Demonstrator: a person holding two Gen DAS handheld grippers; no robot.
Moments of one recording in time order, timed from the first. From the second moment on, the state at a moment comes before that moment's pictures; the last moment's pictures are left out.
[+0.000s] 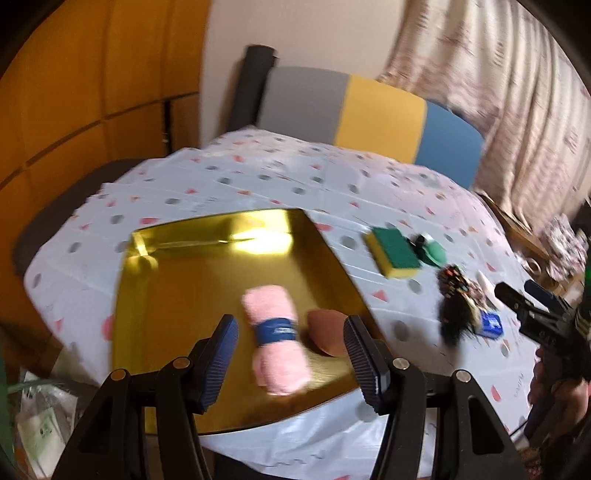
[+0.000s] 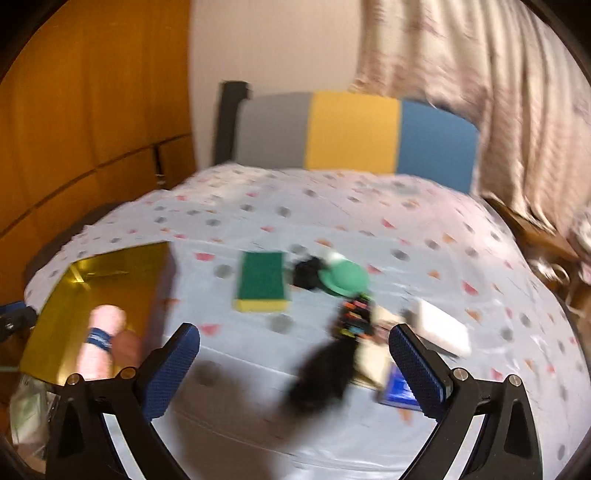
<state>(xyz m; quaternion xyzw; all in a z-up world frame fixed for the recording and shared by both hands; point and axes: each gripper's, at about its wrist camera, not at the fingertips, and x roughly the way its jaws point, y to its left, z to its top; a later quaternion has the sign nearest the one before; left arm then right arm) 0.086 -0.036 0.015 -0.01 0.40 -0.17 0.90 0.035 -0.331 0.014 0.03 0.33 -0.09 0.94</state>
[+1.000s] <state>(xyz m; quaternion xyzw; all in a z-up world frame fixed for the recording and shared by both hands) 0.241 -0.273 -0.045 0.04 0.53 -0.22 0.82 -0.005 -0.504 -0.020 0.29 0.31 -0.16 0.89</state>
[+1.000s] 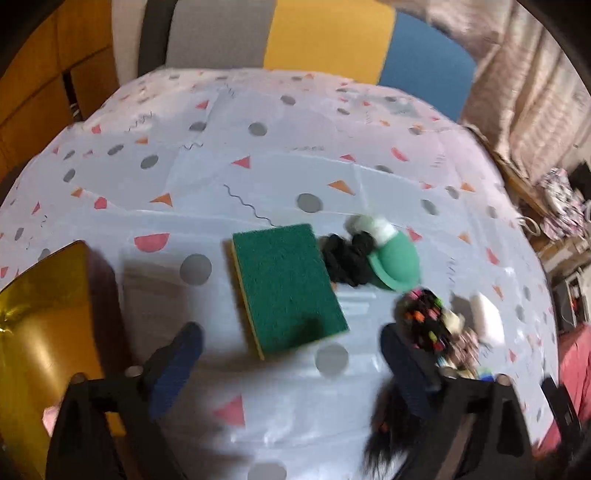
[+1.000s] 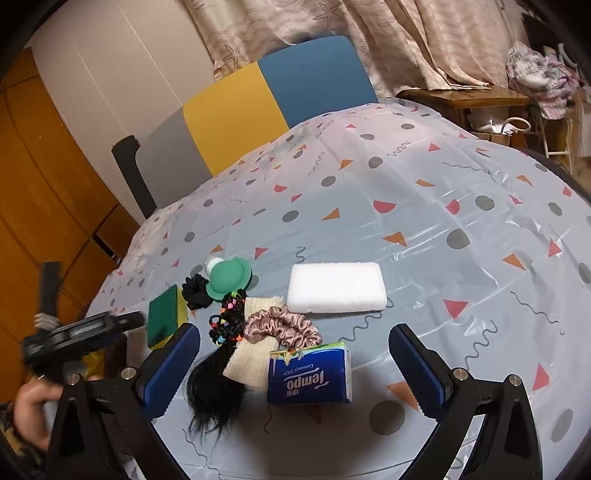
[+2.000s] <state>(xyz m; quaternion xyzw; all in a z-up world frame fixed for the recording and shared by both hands) 0.212 -0.277 -0.042 0.05 0.50 -0.22 0.84 0.002 -0.523 -0.047 0.33 0.35 -0.18 0.86</state>
